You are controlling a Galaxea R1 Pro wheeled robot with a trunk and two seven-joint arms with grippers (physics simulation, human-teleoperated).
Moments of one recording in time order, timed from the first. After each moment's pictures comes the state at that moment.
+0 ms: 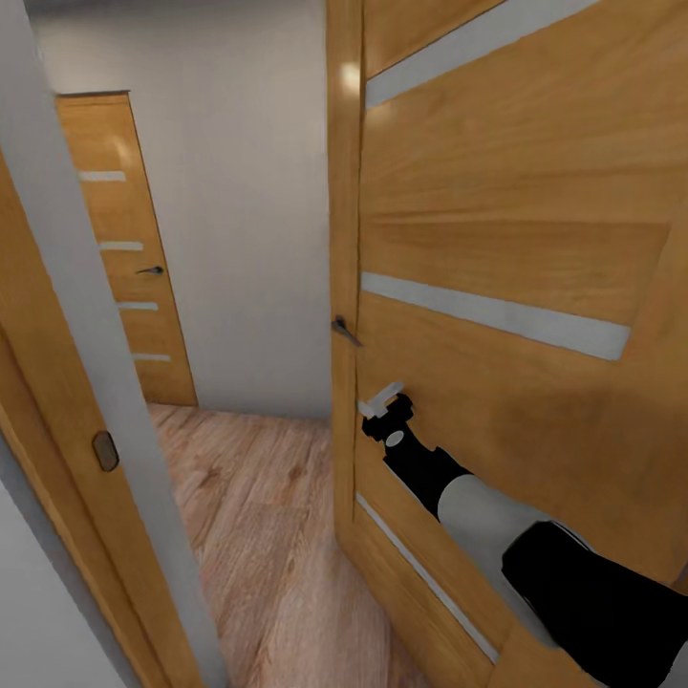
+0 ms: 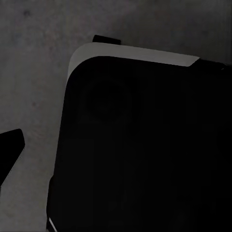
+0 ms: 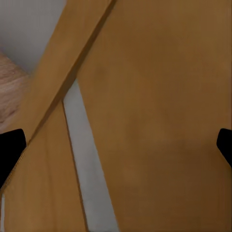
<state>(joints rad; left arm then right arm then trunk) 0.00 0.00 0.00 -0.09 0.20 -0.05 0.00 -1.08 0.17 0.59 -0.29 0.11 0.12 -0.24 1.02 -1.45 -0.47</state>
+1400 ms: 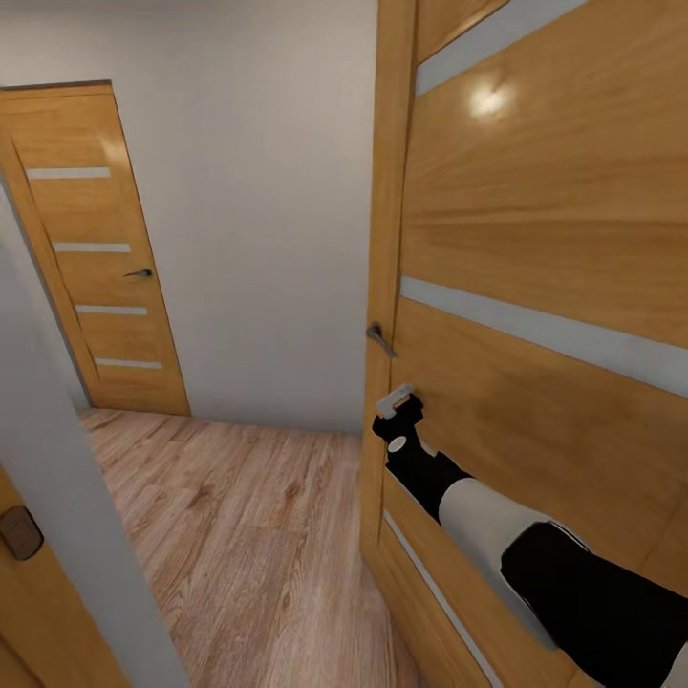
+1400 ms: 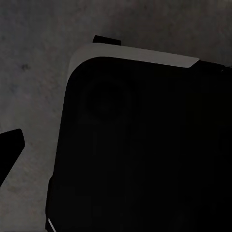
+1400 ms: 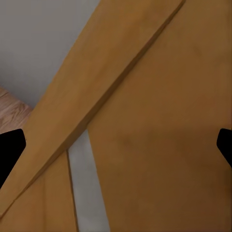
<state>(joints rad) 0.00 0.00 0.00 -0.09 0.21 -0.05 0.00 -1.08 0.17 0.59 -0.25 0.11 0.10 -0.37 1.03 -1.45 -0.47</state>
